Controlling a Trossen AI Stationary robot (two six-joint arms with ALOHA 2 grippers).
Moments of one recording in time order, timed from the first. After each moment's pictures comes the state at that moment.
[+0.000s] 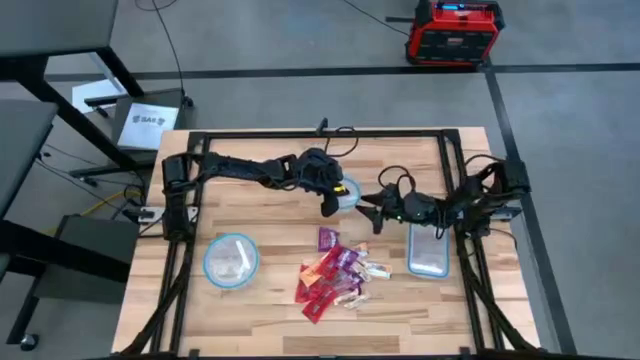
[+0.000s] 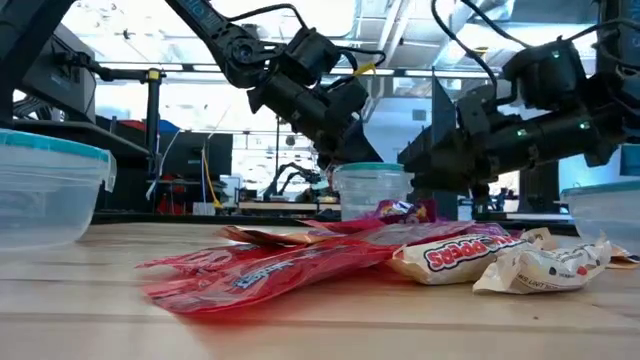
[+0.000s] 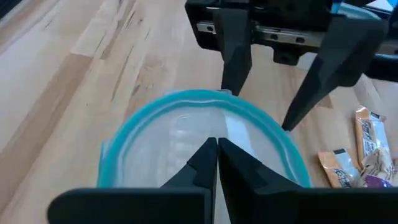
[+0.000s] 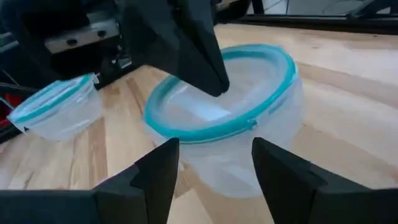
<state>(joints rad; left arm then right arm) 0.27 1.93 1.22 0.18 0.22 -0.05 -0.05 1.66 0.19 1.23 0.28 0.42</state>
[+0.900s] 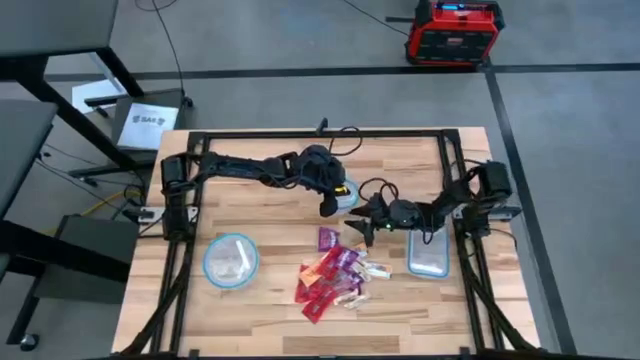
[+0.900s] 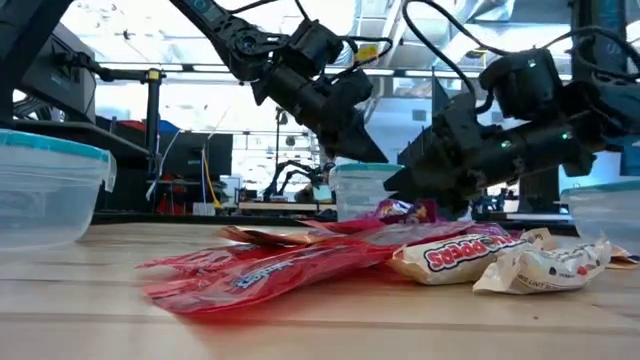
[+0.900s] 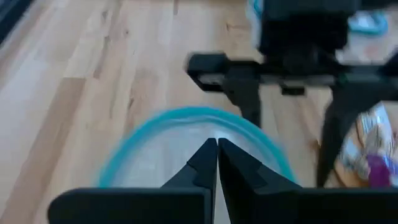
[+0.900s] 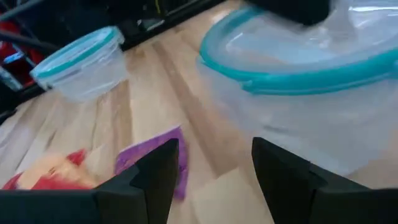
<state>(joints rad) 0.27 1.93 1.27 0.13 0.28 0.15 -0.01 1.84 0.31 1.27 0.19 0.42</state>
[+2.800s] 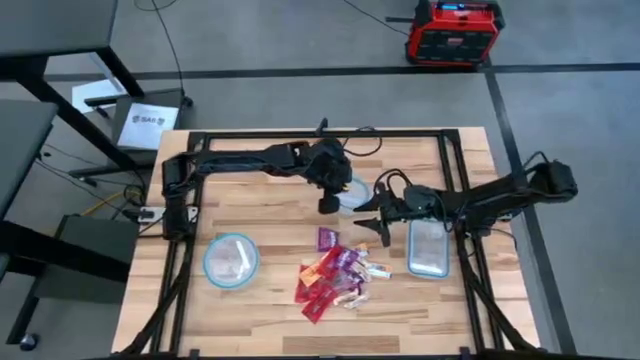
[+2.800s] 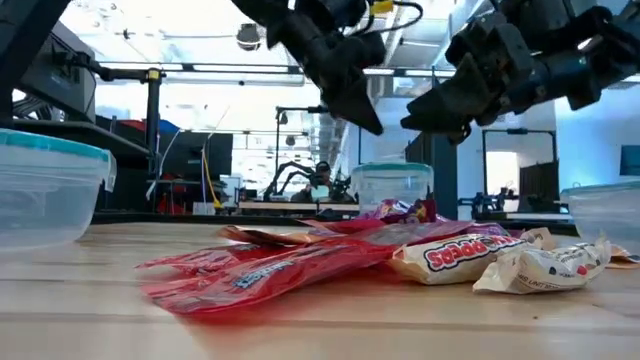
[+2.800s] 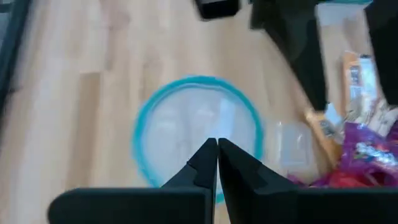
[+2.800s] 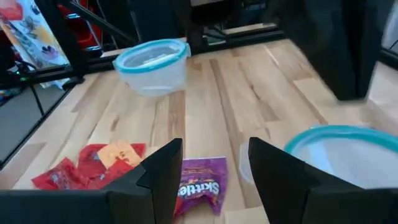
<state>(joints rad) 0.22 1.88 1.60 -0.46 0.08 0.24 -0.02 1.22 0.36 0.62 -0.01 0.15</state>
